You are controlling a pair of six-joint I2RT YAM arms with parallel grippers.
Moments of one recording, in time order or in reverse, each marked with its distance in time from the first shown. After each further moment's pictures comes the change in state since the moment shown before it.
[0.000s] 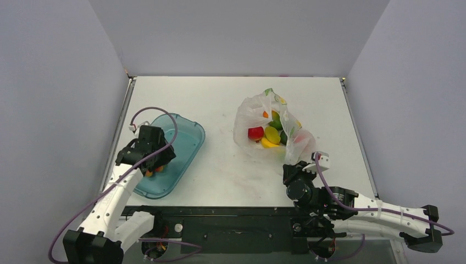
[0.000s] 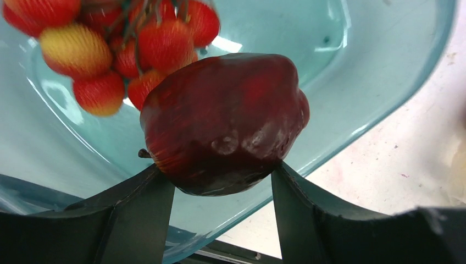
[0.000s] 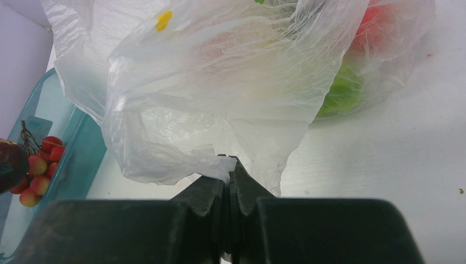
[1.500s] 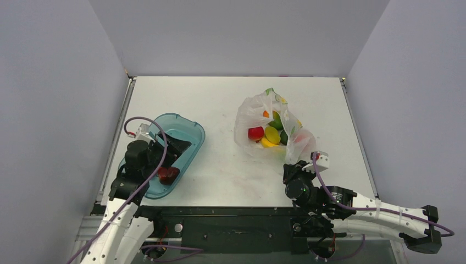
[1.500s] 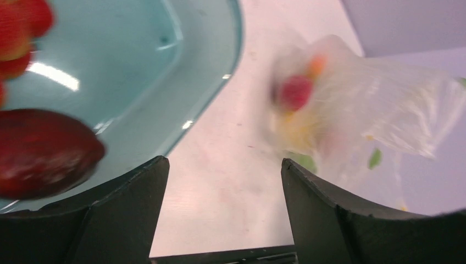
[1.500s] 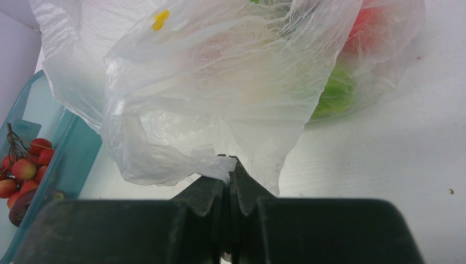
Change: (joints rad) left arm 0.004 -0.390 -0.250 0.362 0.345 -0.298; right arm -0.018 0.019 0.000 0.000 0.004 -0.006
